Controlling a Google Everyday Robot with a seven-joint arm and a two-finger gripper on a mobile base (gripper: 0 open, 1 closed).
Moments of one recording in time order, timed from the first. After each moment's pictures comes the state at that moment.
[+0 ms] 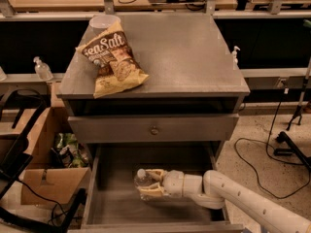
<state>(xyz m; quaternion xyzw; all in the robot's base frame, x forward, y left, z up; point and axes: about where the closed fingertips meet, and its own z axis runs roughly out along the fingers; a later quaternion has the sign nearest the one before) 0.514 0.027 0.467 -0.46 0.60 0.41 0.52</state>
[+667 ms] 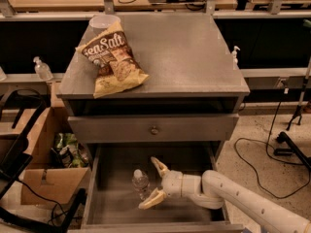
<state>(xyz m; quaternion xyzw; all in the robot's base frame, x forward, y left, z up) 0.512 0.032 0.468 -0.46 0.59 0.41 0.51</state>
